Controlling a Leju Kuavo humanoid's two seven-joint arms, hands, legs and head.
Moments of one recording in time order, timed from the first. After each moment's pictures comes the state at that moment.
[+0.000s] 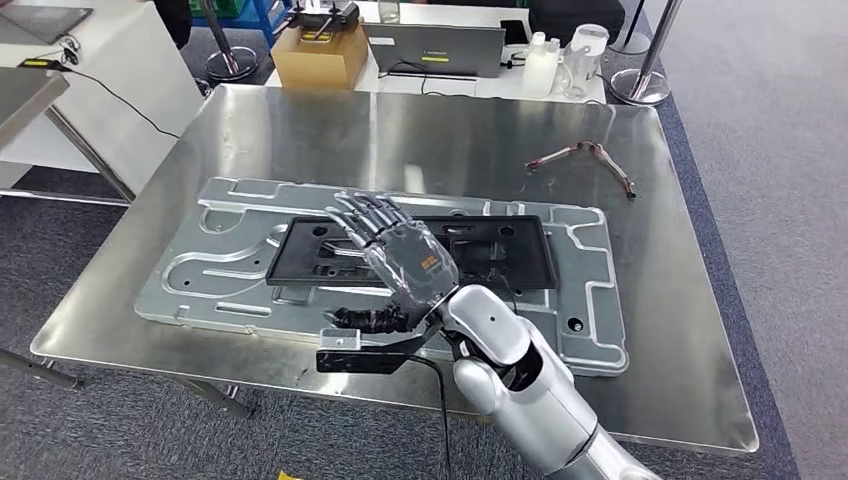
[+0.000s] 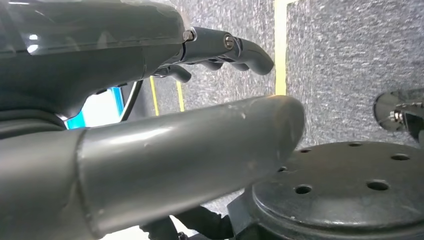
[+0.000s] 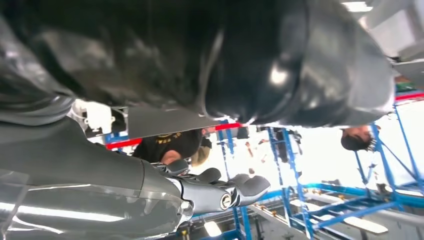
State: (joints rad) left arm 0.35 -0.36 0.59 -1.18 -0.64 -0.45 0.46; right arm -0.46 0.02 0.62 -1.58 1.16 0.00 -0.20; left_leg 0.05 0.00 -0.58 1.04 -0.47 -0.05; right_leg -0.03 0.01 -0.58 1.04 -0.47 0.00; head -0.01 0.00
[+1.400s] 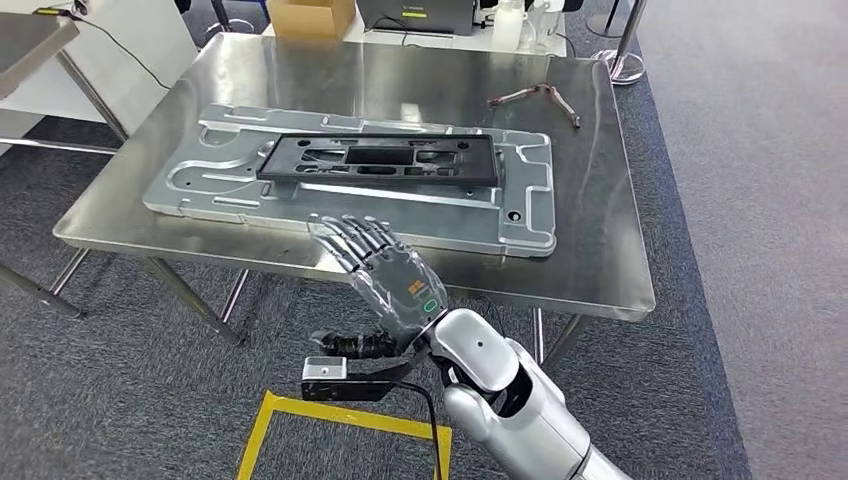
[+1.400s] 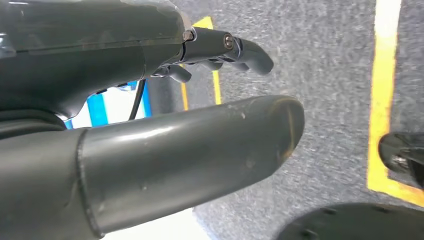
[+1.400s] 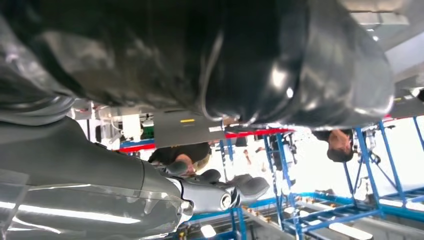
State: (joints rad) left arm 0.31 -0.36 0.70 -1.17 -0.82 -0.51 0.45; right arm -0.40 0.02 0.67 -1.60 1.20 -0.01 -0.16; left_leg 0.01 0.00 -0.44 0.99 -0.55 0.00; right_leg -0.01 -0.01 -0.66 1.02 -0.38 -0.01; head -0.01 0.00
